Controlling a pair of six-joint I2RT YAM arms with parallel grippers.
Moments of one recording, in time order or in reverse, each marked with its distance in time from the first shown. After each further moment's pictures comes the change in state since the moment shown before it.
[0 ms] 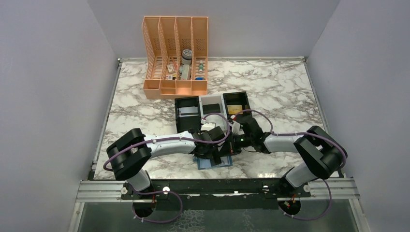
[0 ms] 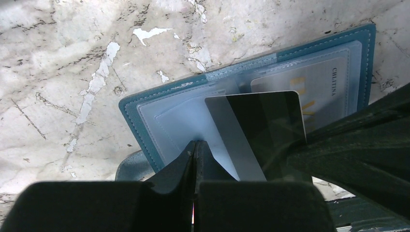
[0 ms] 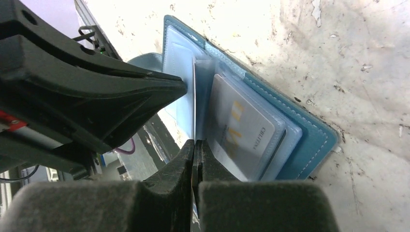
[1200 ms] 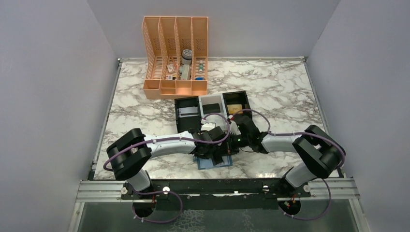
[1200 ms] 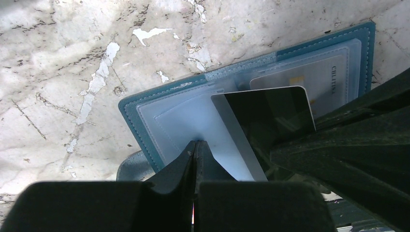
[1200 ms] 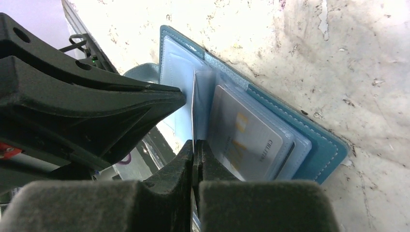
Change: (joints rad) left arm 0.000 0.000 0.000 0.000 -0.002 0.008; right arm 0.047 0.006 0.032 -0.017 0.079 0.019
